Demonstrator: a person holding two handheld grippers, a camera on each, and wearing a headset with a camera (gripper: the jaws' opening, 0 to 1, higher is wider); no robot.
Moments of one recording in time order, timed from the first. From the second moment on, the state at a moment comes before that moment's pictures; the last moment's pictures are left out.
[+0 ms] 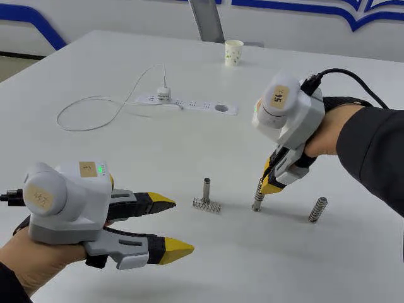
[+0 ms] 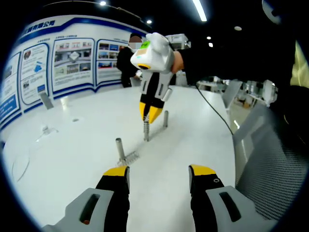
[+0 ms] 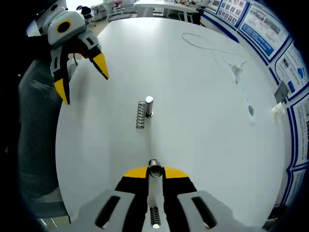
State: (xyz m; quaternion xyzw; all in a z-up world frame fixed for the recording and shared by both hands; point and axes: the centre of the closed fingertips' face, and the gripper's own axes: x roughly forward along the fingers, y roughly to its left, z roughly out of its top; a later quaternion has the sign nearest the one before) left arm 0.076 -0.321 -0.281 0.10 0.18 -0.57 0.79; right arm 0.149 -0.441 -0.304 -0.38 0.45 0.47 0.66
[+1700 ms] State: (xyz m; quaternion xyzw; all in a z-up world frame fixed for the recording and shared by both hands) left arm 0.074 -0.320 -0.278 0.10 0.18 -0.57 0.79; right arm 0.147 -0.417 -0.300 -0.36 0.42 0.48 0.68
